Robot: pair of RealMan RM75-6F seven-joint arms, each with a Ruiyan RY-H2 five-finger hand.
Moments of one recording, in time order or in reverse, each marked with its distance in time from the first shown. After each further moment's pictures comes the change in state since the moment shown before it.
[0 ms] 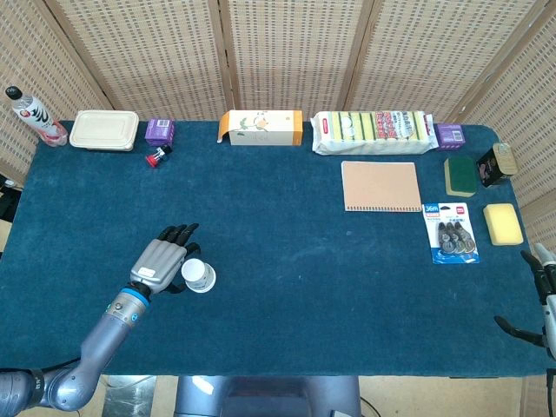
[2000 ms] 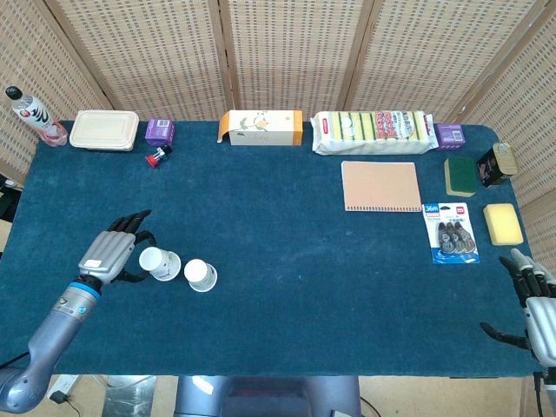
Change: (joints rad) left arm 0.091 0.164 0.048 0.104 0.178 -0.029 -0.441; right arm 0.019 -0.001 -0.031 -0.017 -0.031 -0.048 -0.012
